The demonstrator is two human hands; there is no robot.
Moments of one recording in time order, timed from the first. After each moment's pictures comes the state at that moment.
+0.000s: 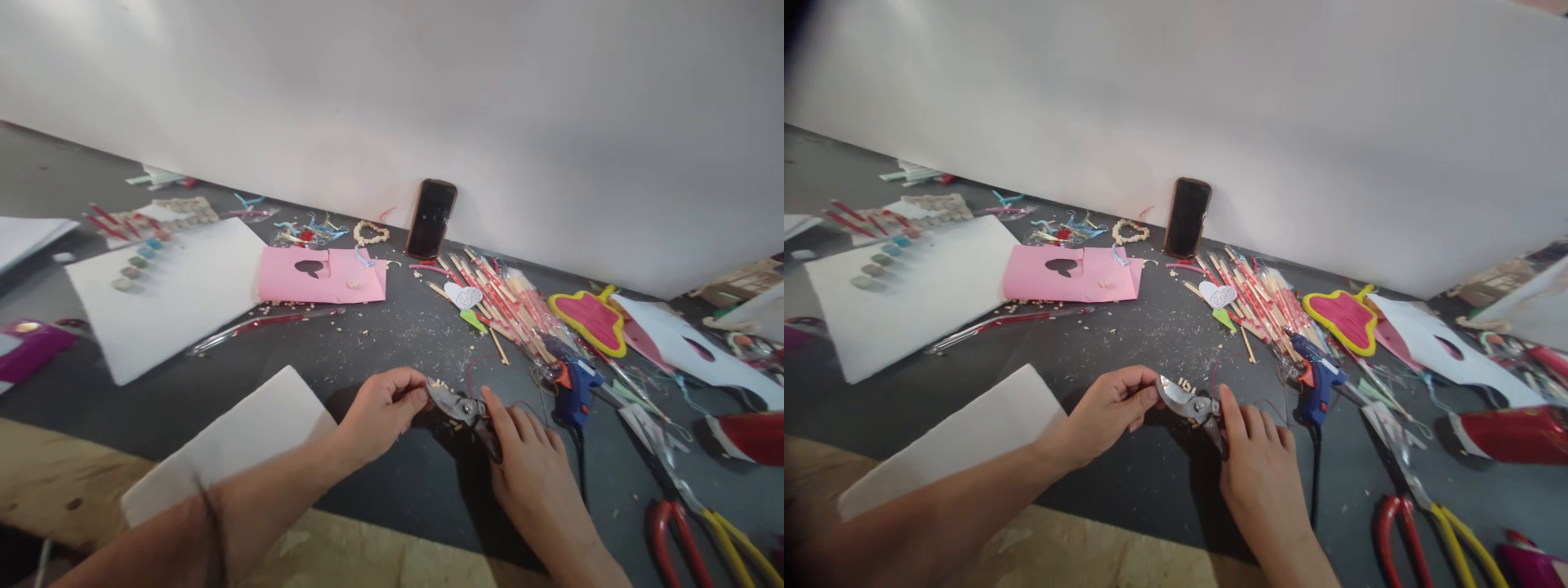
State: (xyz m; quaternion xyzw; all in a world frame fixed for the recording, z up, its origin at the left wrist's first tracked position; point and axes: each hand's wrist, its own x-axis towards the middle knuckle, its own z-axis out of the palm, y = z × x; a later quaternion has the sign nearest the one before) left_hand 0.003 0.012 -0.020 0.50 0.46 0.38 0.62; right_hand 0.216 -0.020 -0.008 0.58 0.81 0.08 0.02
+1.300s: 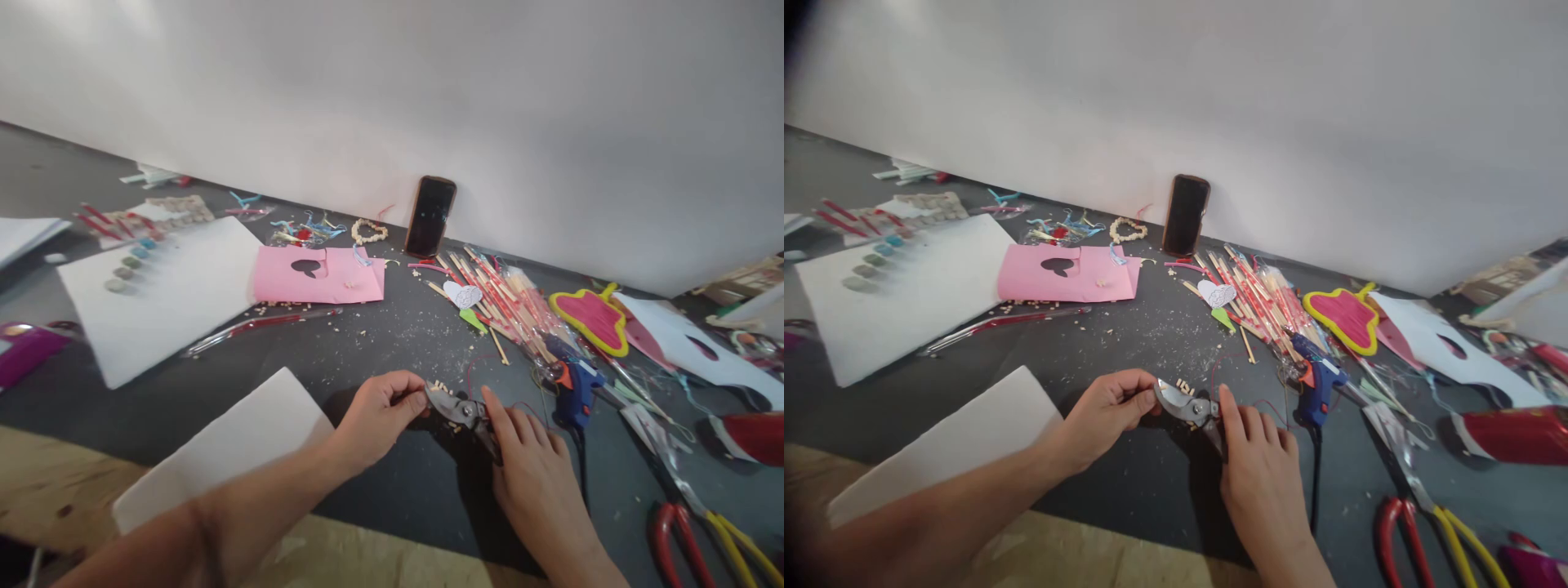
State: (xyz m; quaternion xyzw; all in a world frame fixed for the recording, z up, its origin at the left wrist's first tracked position) left_hand 0.005 0.012 -0.013 0.50 0.47 0.39 0.61; right_hand 0.214 -0.021 -0.005 0.59 0.81 0.07 0.03
